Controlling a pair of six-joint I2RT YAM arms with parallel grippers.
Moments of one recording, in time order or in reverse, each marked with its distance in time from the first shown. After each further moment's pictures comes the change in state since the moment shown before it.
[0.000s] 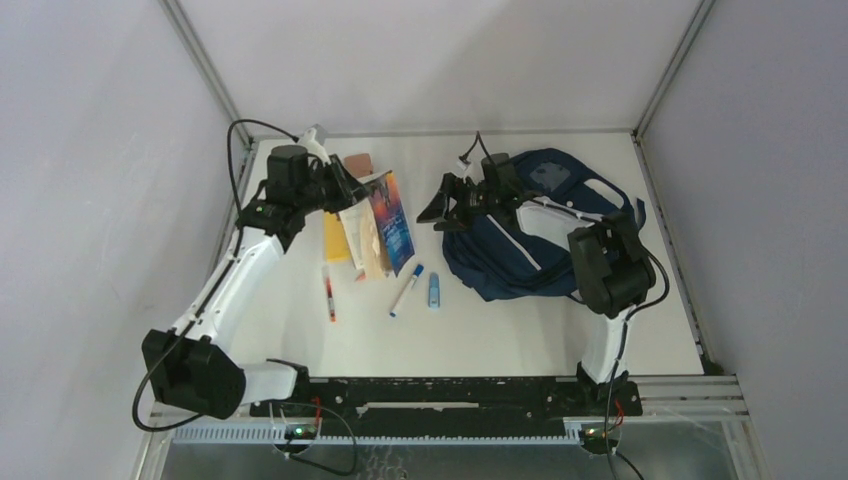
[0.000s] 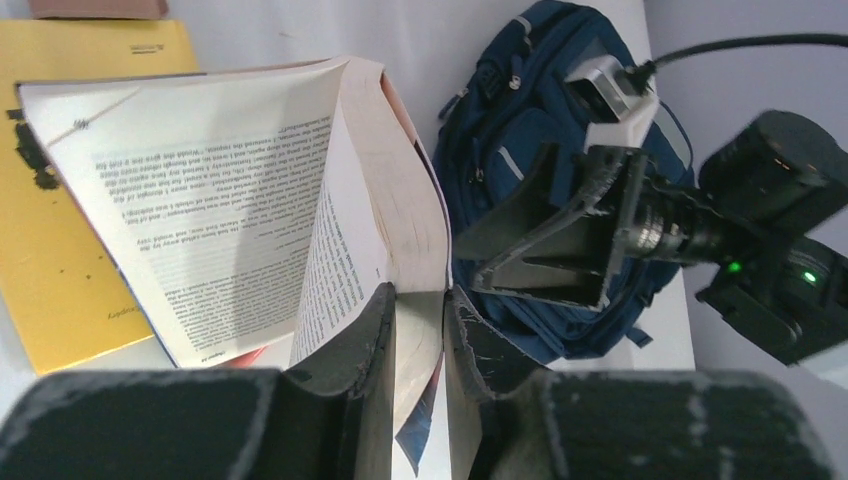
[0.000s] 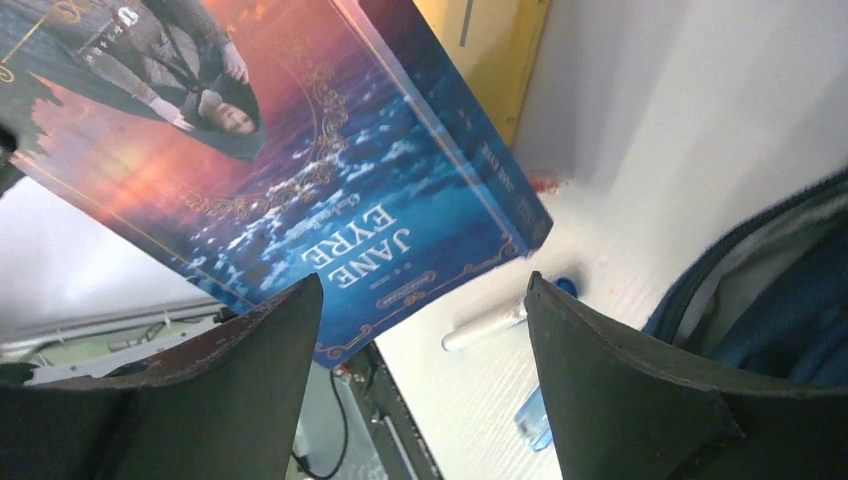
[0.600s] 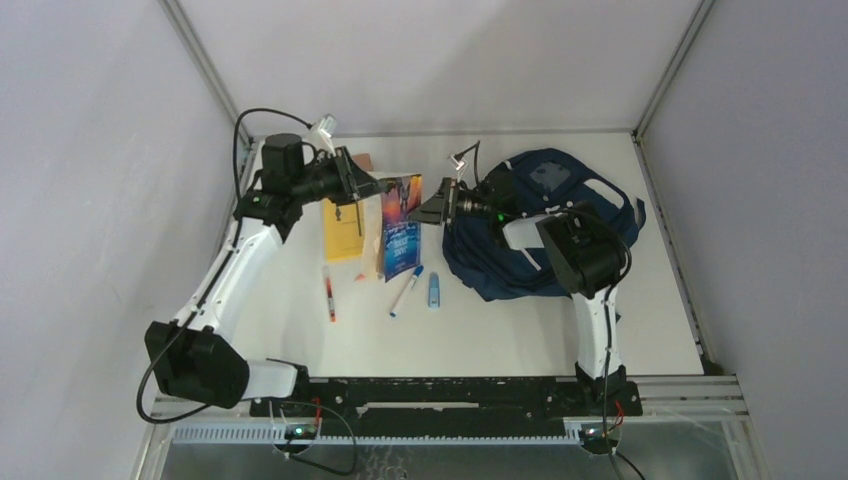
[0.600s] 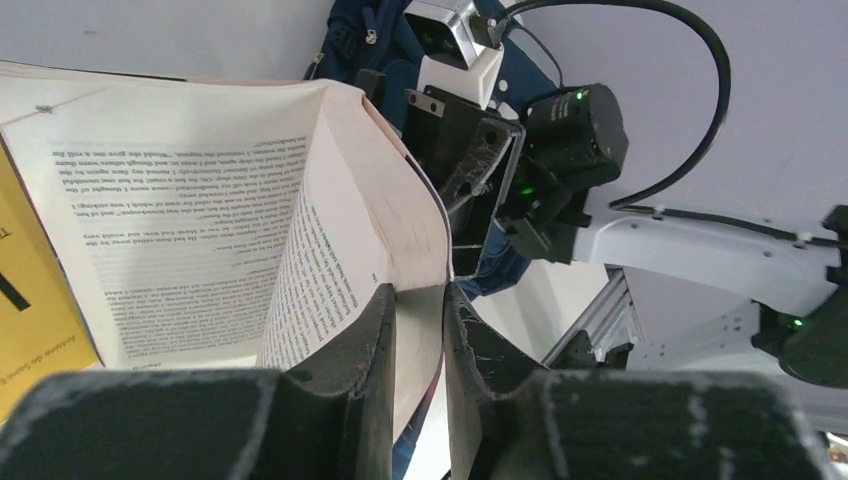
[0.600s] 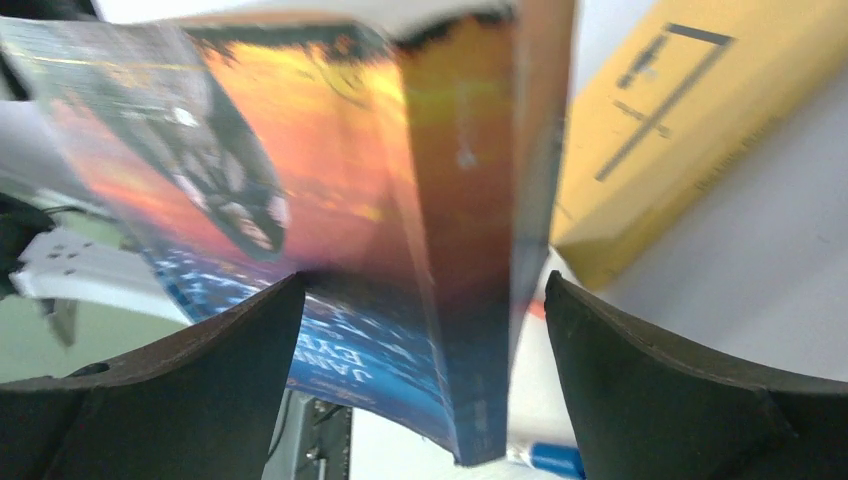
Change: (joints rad) left arm 0.031 0.045 0.071 0.020 0.344 0.029; right arm 0.019 0.202 -0.097 0.888 -0.177 0.138
